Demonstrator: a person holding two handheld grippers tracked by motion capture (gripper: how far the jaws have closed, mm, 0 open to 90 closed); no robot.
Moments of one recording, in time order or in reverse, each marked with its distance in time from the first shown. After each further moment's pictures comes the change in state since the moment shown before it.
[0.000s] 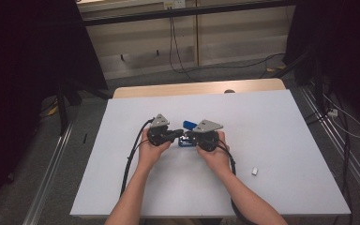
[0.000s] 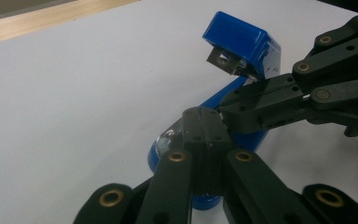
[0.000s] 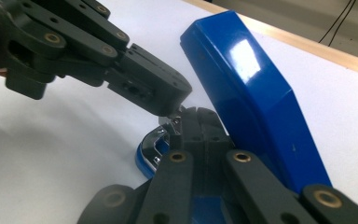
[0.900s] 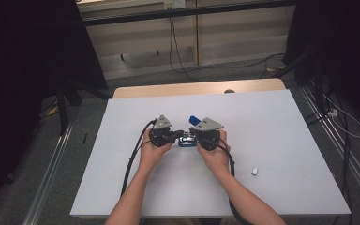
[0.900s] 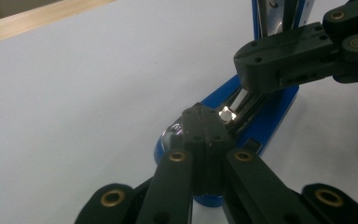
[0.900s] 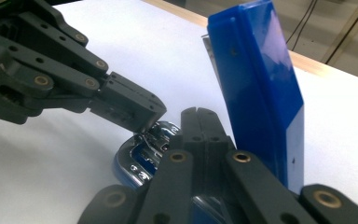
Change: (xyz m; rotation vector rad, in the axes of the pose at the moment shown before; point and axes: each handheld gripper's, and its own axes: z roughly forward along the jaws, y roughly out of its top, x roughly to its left) left arm -0.002 -0.003 0.005 0.031 0.034 0.042; right arm 0.001 0.007 -0.007 -0.011 -0.119 0.013
